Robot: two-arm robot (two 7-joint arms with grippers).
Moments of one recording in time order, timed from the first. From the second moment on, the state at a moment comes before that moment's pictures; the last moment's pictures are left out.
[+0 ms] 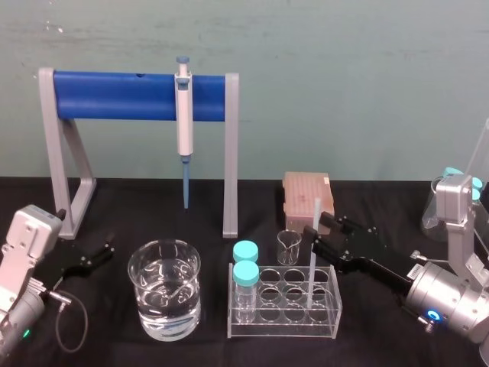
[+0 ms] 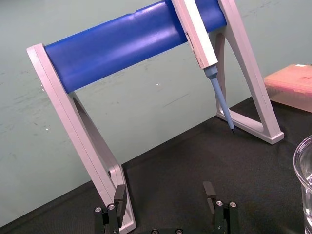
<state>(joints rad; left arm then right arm) -0.20 0.60 0.45 -1.41 -0.25 -0.12 0.03 0.26 0.51 -0.37 -1.40 0.61 -0.05 0.58</state>
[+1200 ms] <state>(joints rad) -0.20 0.60 0.45 -1.41 -0.25 -0.12 0.03 0.11 0.47 -0.25 -1.59 0.37 0.03 0.06</state>
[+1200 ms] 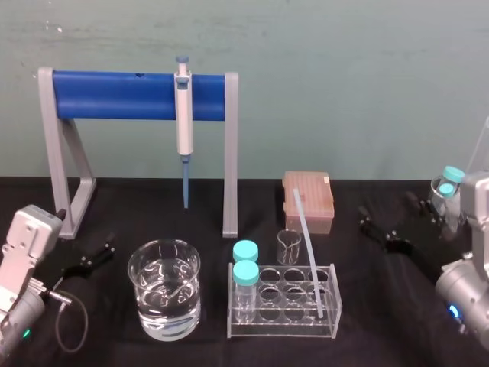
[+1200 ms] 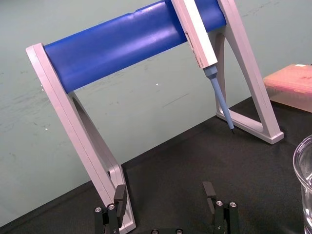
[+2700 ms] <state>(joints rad) -0.20 0.60 0.45 -1.41 -0.25 -0.12 0.03 0.14 0.40 -0.26 -1.46 0.32 -0.06 0.07</state>
